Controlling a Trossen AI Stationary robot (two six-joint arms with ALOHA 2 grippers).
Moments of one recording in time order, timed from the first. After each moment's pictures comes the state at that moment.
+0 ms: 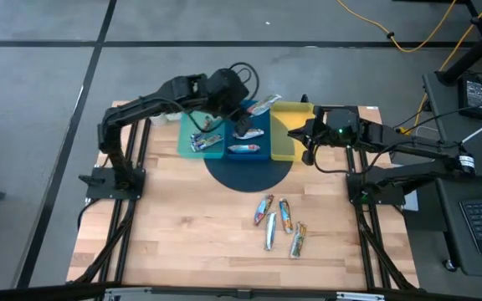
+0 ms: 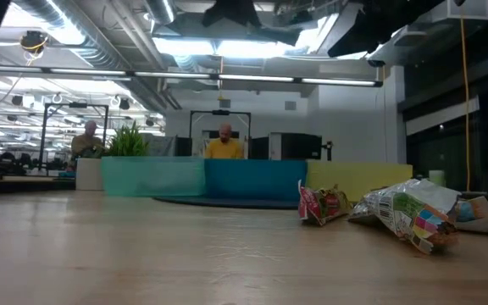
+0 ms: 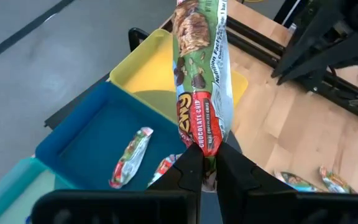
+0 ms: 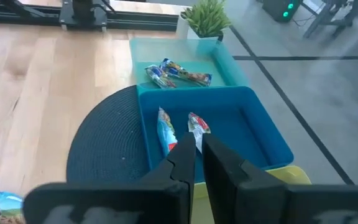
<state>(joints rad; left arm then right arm) 0.29 1.77 2.06 -1.04 -0.09 -0.32 -0.25 0.98 0.89 -0.38 0.10 -0.16</state>
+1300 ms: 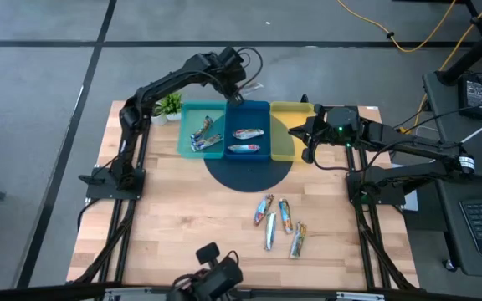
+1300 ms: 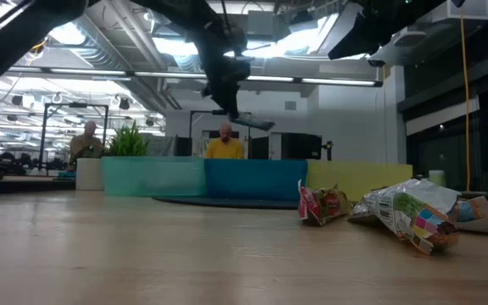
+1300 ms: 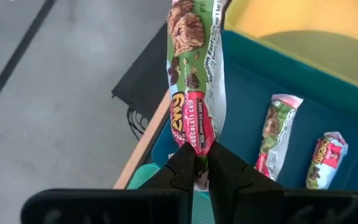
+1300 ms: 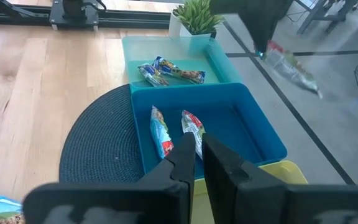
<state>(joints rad) 0.68 2.07 2.09 -1.04 -0.01 0.18 -0.28 0.98 0.89 -0.39 0.09 -0.16</state>
